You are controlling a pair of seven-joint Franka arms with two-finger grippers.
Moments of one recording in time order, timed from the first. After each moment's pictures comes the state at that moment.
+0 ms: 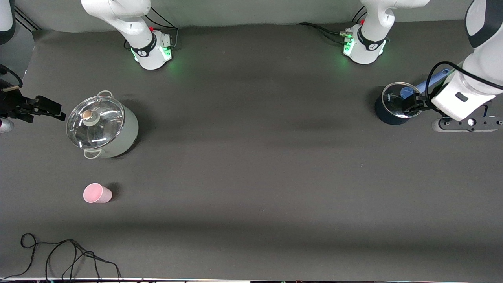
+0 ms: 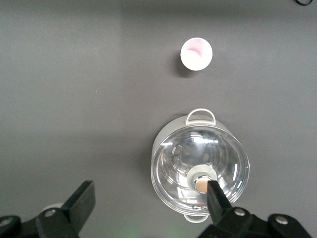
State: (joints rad) left arm -0.14 0.02 0.00 -1.65 0.05 1.54 -0.12; right arm -0.03 0.00 -0.05 -1.62 0.00 1.57 -0.09
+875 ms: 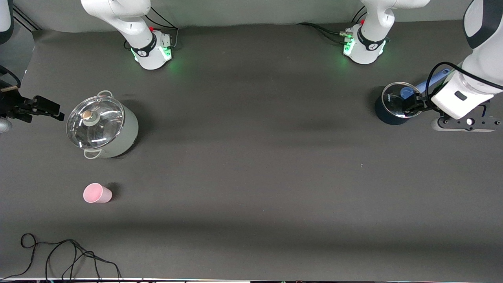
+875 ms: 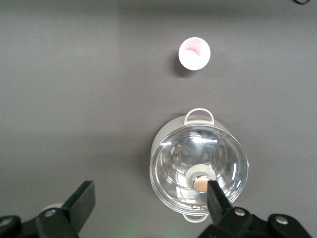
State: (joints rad) left arm -0.15 0.00 0.02 -1.69 0.05 1.59 -0.08; right arm -0.03 0.00 -0.05 -1.62 0.00 1.57 -0.09
